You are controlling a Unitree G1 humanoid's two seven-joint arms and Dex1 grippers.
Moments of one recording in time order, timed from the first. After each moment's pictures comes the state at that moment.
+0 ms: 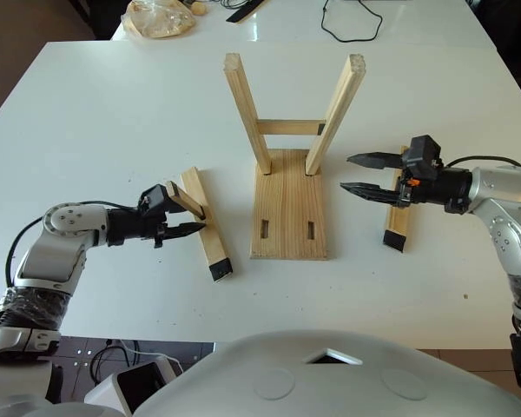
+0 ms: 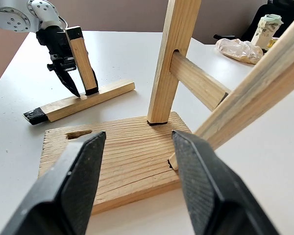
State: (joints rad) left arm 0.03 0.87 -0.06 0.09 -0.35 0.17 -1.16; right arm -0.13 -0.73 0.01 -0.29 0.51 0.39 1.07
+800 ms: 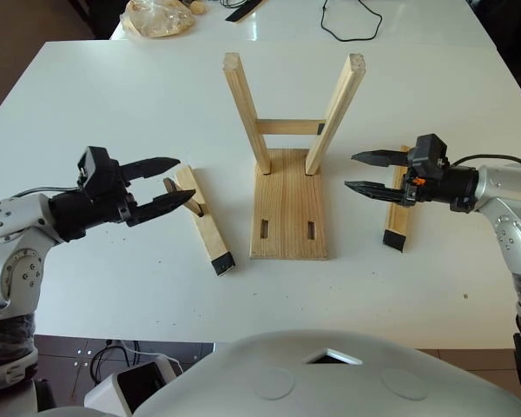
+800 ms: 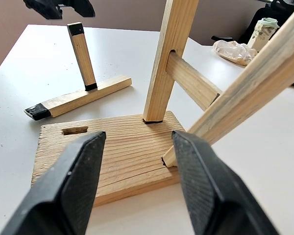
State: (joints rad) left arm 0.12 0.82 0.38 -0.34 -0.79 0.43 -1.08; right arm -0.13 -0.75 -0.01 -0.29 0.49 0.36 1.08
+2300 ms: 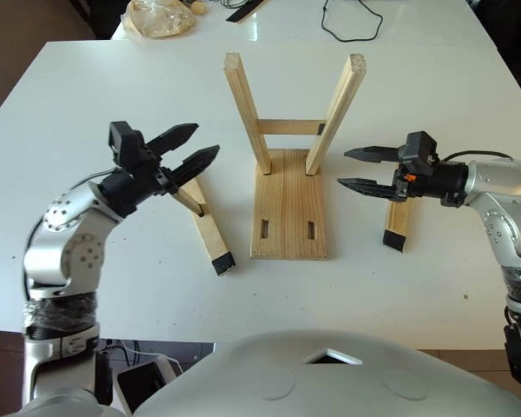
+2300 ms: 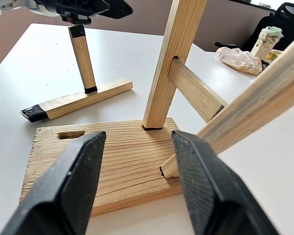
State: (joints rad) left arm -0.02 0.66 0.30 -0.31 -0.80 0.43 -0.85; right arm -0.18 -0.71 0.03 -0.25 0.46 0.32 1.09
